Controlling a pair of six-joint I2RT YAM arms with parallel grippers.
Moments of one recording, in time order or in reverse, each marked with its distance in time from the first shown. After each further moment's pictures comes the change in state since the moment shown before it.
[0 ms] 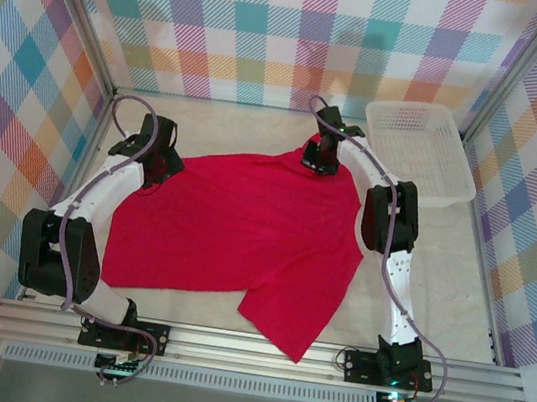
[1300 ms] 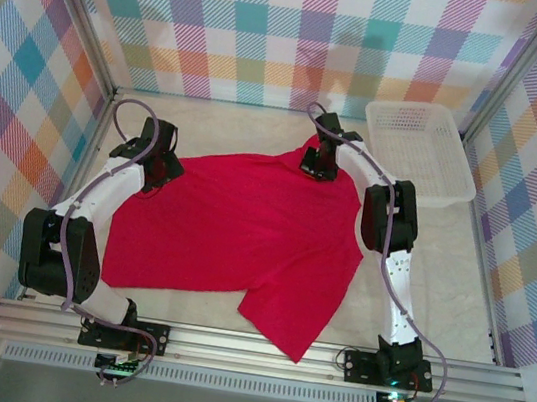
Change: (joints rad) left arm 0.000 0.000 -0.027 0.000 0.002 0.001; right arm 0.000 0.005 -0.066 0.047 -0.011 -0.006
